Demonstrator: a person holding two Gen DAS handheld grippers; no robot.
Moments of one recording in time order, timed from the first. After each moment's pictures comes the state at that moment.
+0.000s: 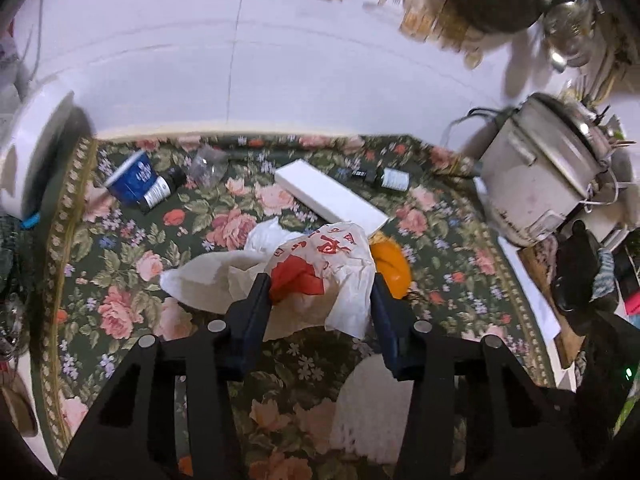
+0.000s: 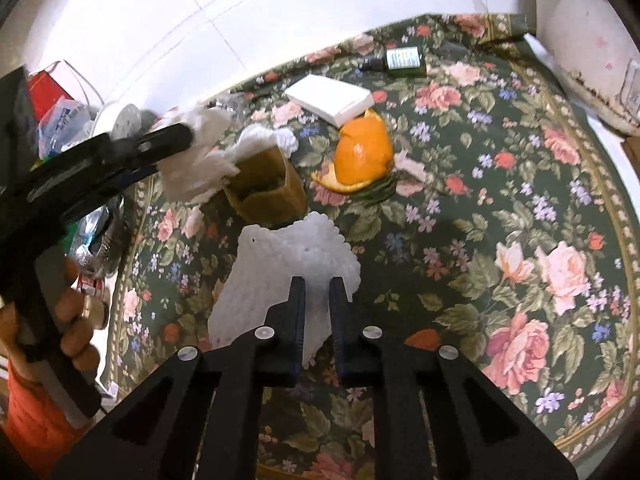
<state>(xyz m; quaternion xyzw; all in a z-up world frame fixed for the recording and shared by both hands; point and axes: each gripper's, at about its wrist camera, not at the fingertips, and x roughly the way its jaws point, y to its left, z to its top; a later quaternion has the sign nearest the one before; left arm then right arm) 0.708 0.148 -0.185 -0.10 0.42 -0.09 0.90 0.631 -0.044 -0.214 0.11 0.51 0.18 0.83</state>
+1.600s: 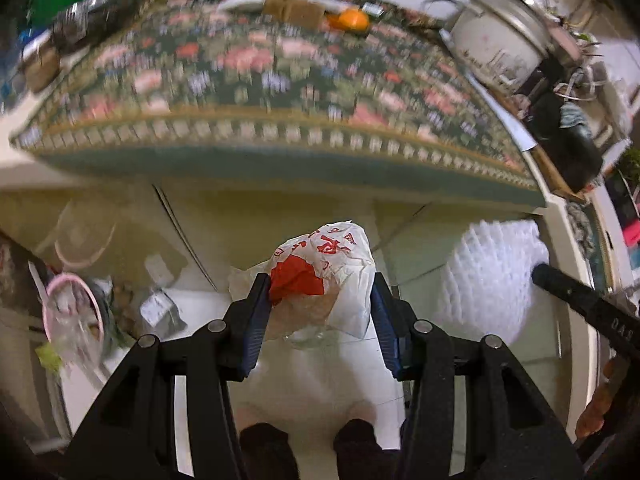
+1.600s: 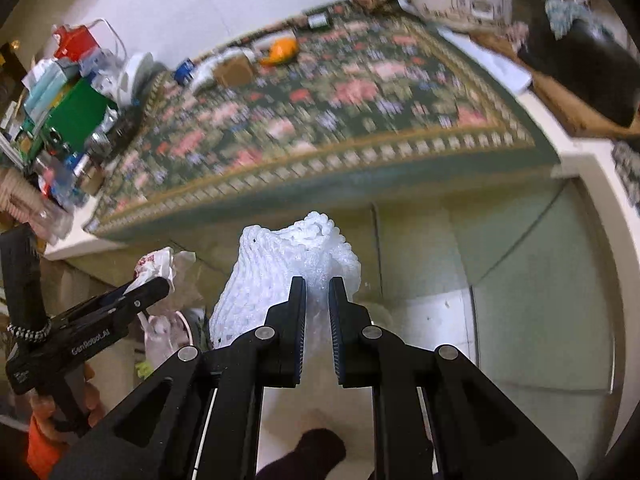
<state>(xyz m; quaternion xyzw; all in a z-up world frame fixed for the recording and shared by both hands) 0.359 0.059 -0.319 -0.14 0.51 -0.03 0.85 0.361 -0.174 -0.271 0.08 0.52 0.14 0.84</state>
